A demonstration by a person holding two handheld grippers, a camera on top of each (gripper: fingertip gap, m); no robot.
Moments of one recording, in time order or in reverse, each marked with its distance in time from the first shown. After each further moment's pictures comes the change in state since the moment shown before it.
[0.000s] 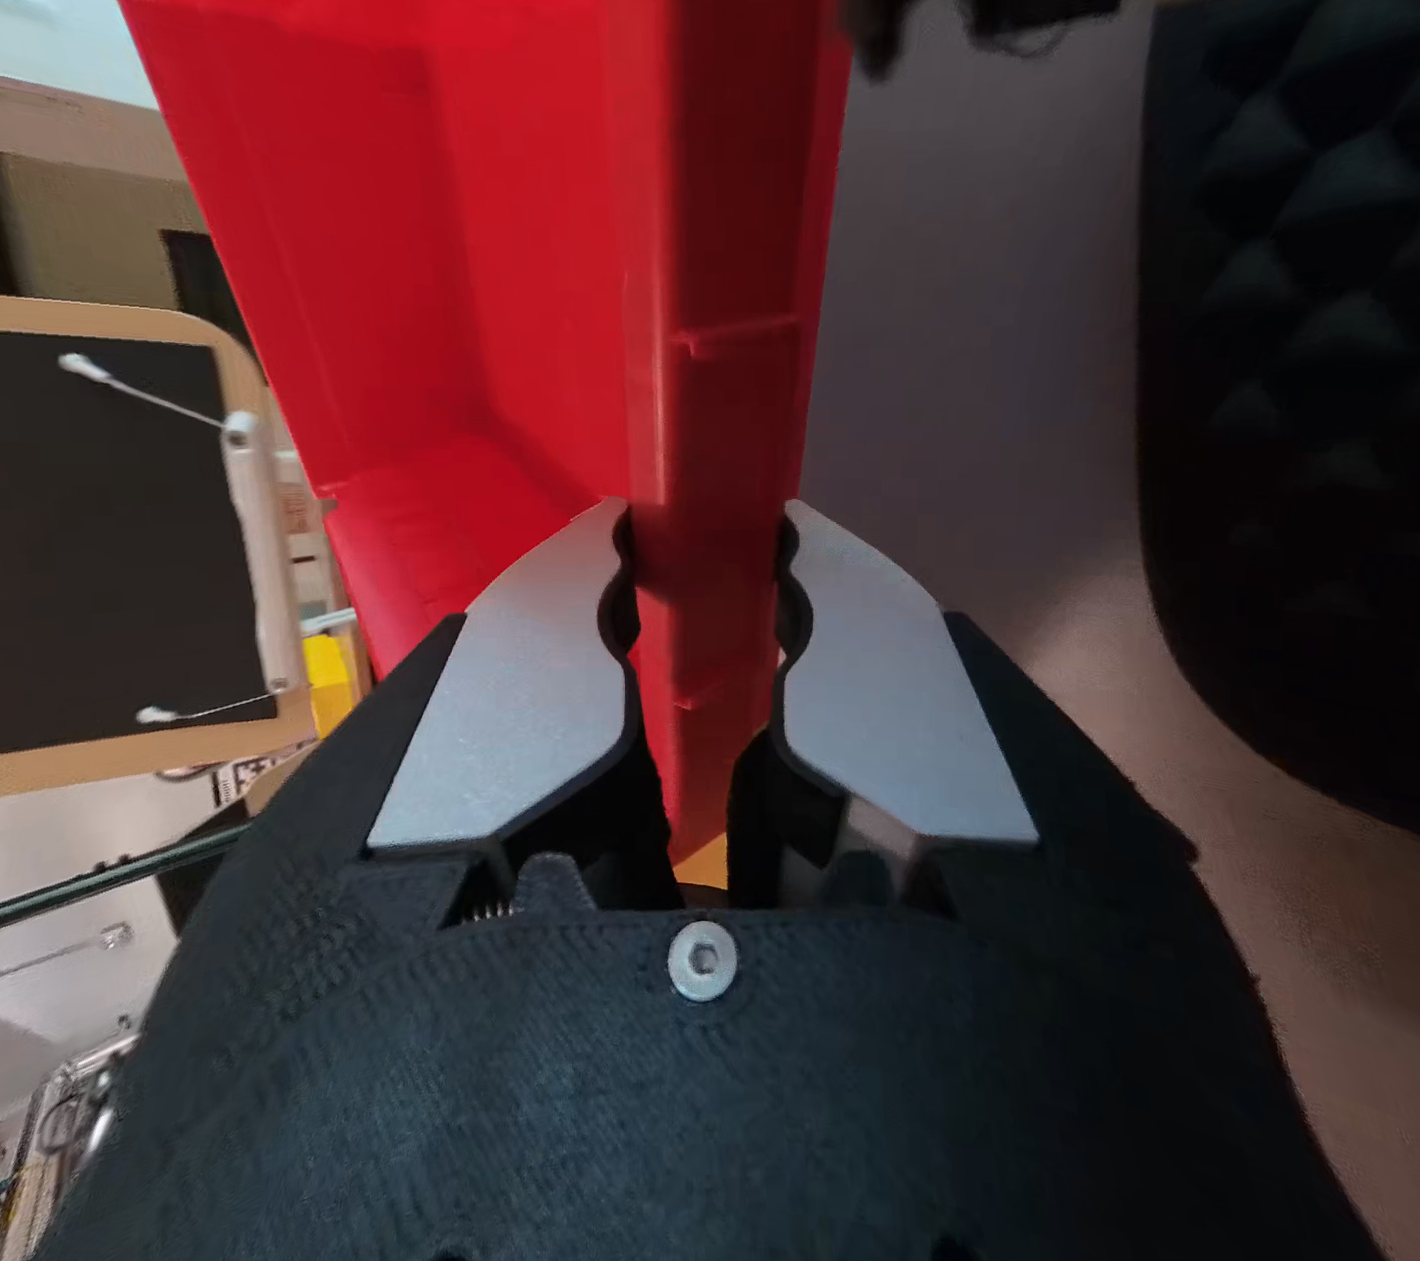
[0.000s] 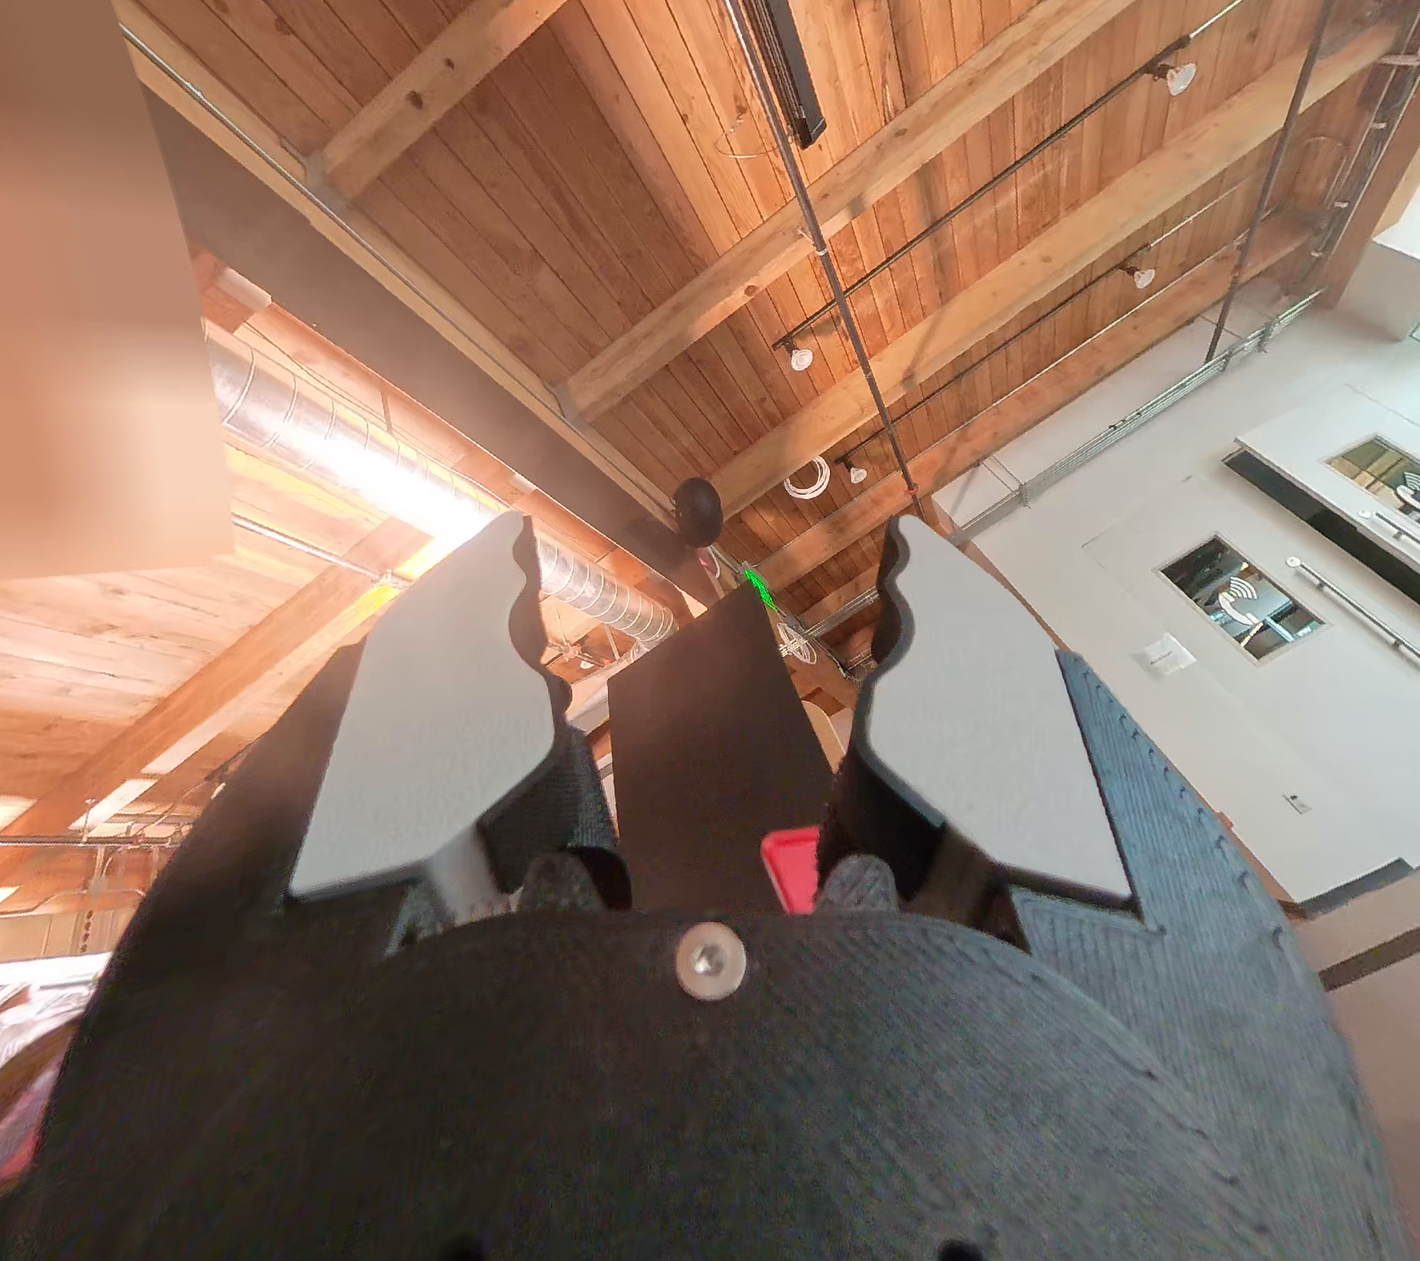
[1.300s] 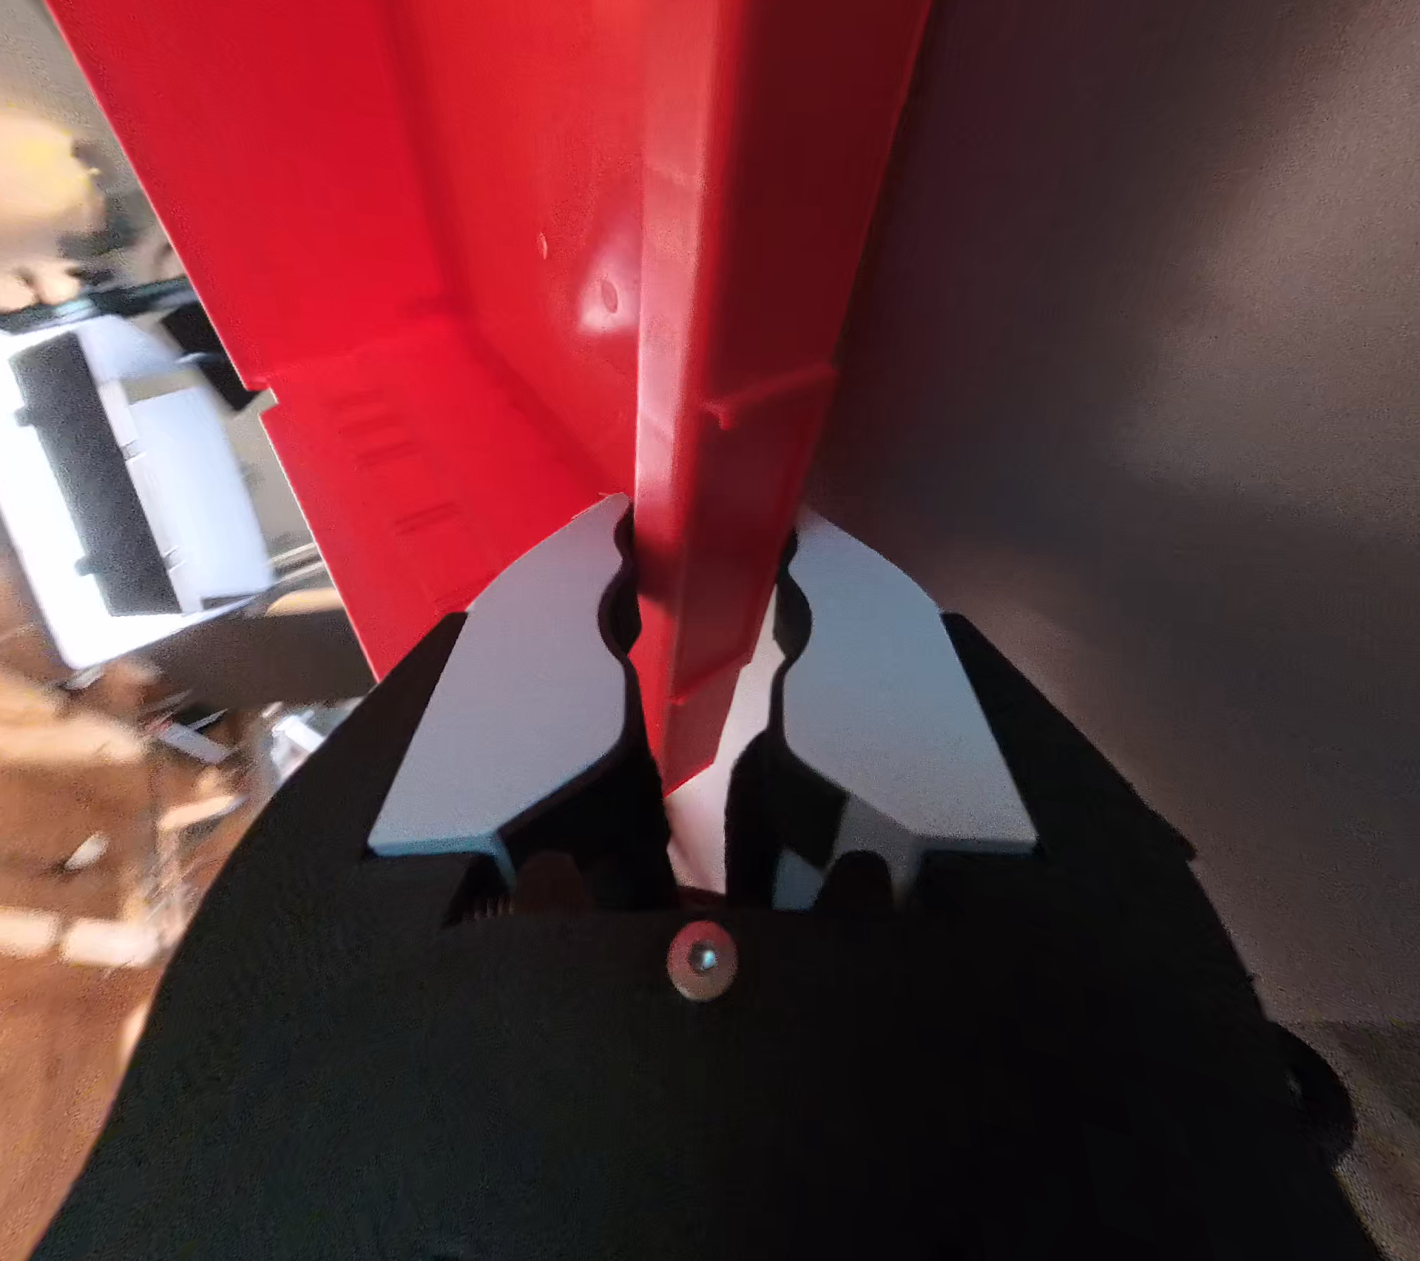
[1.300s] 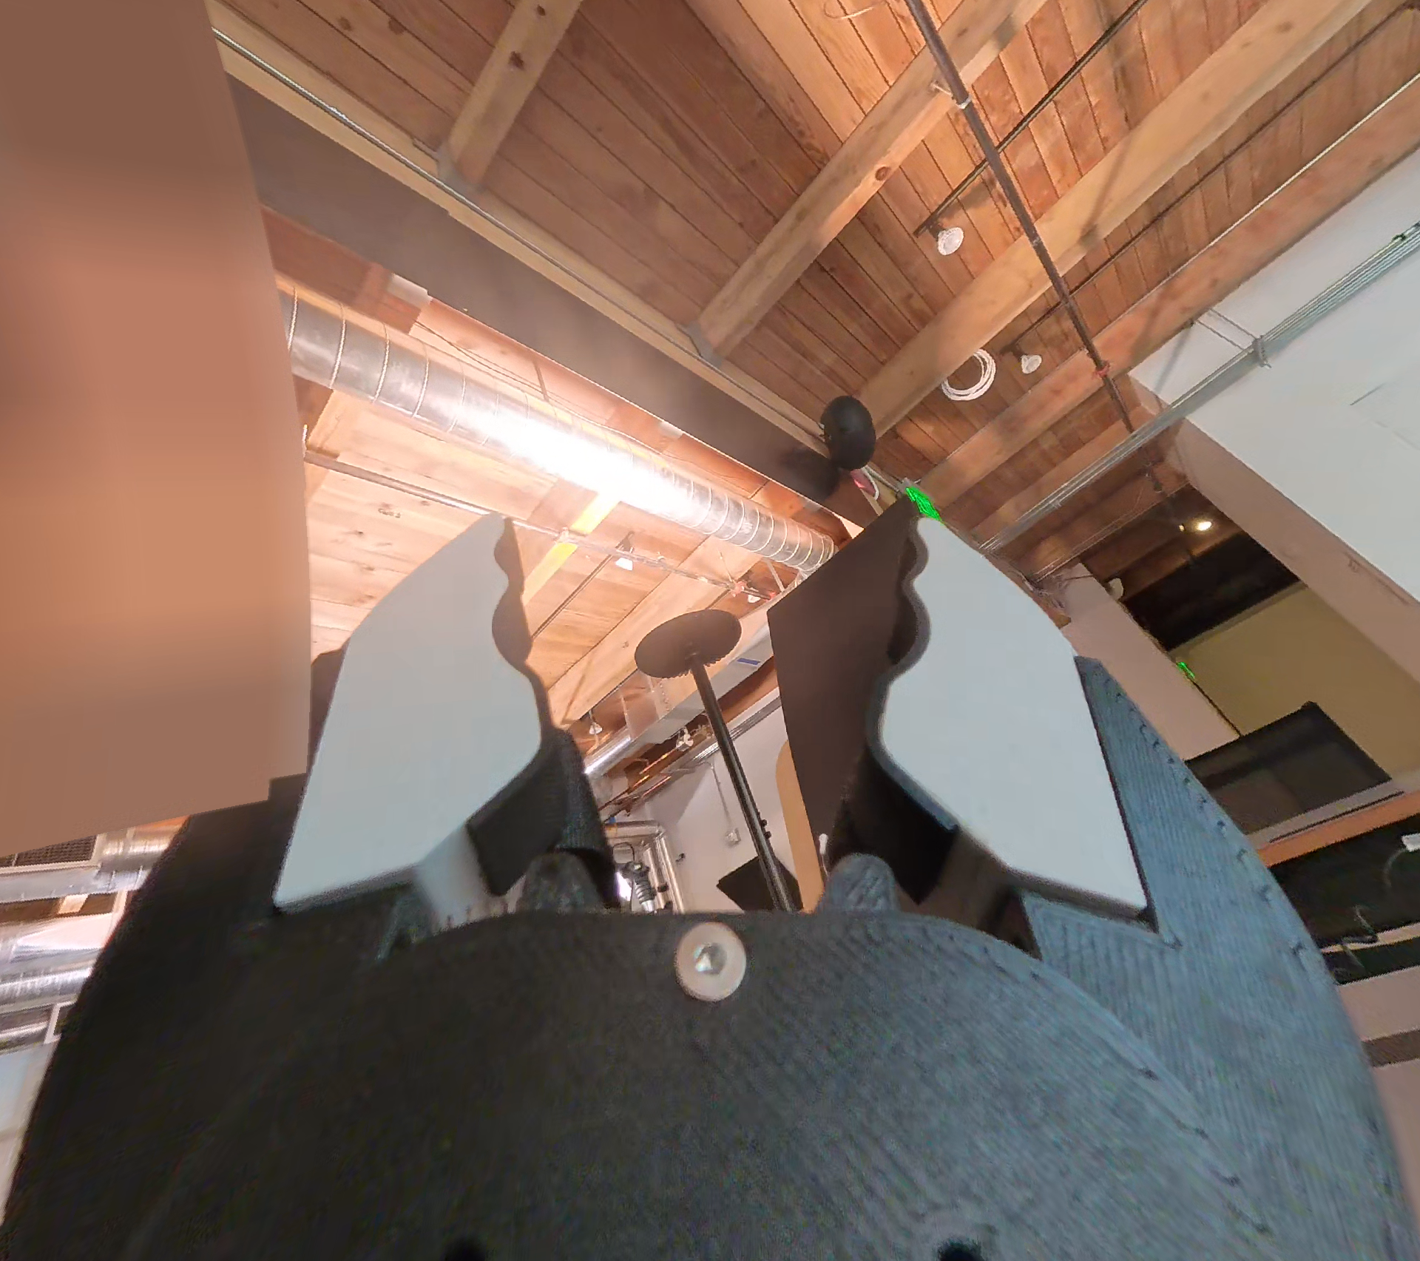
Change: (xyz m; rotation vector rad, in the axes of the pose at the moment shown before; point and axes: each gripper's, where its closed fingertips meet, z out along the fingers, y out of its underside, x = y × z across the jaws) left arm 0.034 0.477 -0.170 -0.600 -0.134 0.025; right arm -0.026 0.031 0.005 -0.113 -0.158 0.239
